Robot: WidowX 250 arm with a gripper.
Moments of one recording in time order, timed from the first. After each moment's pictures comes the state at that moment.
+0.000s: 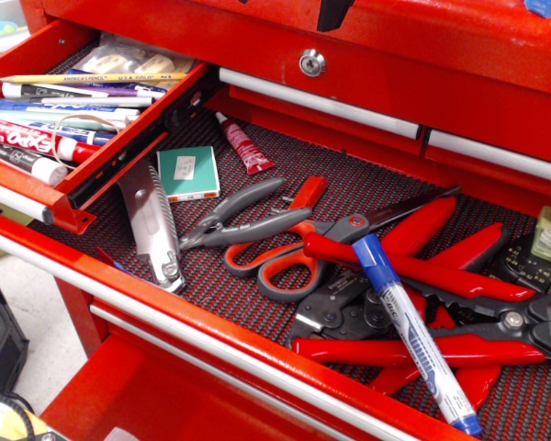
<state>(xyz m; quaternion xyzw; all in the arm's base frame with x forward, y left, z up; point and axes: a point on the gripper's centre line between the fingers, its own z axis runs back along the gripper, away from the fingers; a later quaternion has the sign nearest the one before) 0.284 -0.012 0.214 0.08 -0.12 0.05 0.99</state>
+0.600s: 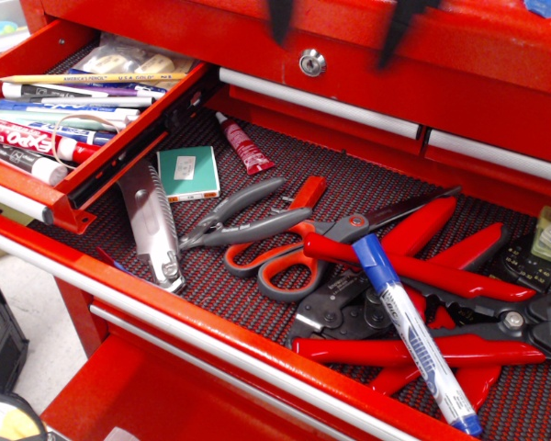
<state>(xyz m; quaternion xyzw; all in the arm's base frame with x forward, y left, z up) 0.259 -0.066 0.203 0.08 -0.07 0.14 0.98</state>
